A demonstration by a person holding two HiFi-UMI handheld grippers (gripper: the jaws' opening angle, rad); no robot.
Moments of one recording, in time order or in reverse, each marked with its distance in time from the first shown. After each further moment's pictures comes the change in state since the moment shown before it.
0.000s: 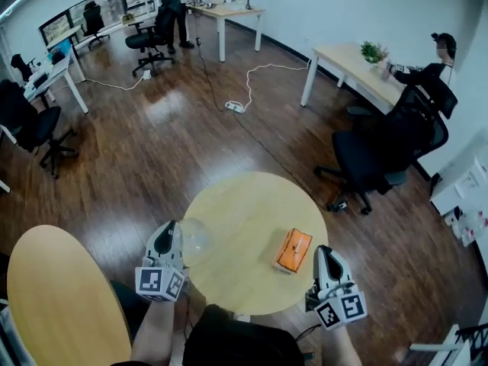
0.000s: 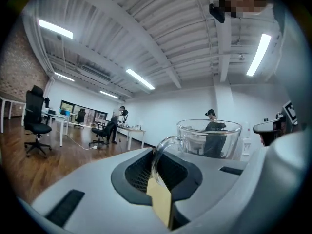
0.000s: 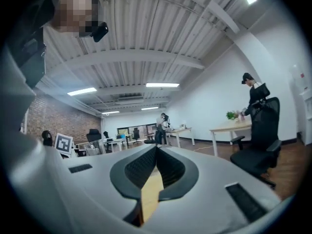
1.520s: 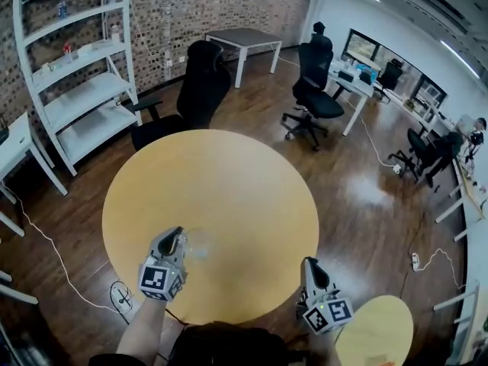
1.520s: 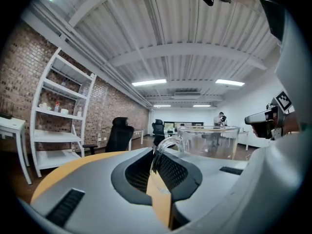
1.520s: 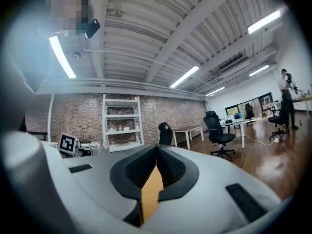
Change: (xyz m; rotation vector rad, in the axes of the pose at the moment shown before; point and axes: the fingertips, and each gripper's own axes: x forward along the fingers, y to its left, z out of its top) left arm -0.740 0.284 0.098 0.144 -0.136 1.171; right arm -0.019 0.714 -0.132 -0.136 0.229 1.304
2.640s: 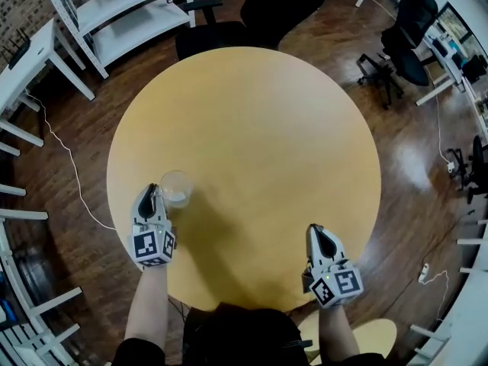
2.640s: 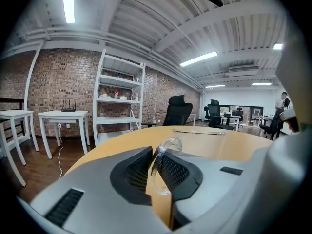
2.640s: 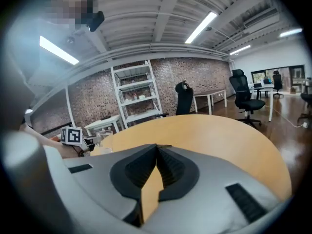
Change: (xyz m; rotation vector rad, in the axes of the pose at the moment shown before) left arm -0.030 0.203 -0.135 -0.009 0.176 0.663; right arm 0.206 0.012 -0.134 0.022 0.414 0.268
